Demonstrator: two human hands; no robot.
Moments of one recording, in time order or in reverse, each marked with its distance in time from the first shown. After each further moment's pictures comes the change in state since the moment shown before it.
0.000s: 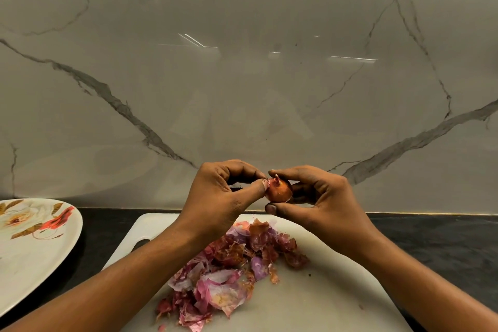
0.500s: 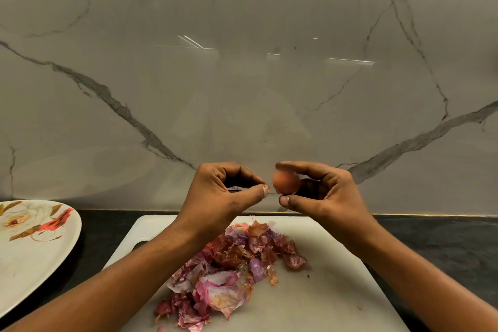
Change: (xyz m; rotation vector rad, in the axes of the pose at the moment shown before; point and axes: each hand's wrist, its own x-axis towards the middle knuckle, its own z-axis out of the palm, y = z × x) left_hand -0.001 0.002 -0.001 -0.045 -0.003 -0.026; right_hand 0.003 0.002 -0.009 0.219 0.016 0.141
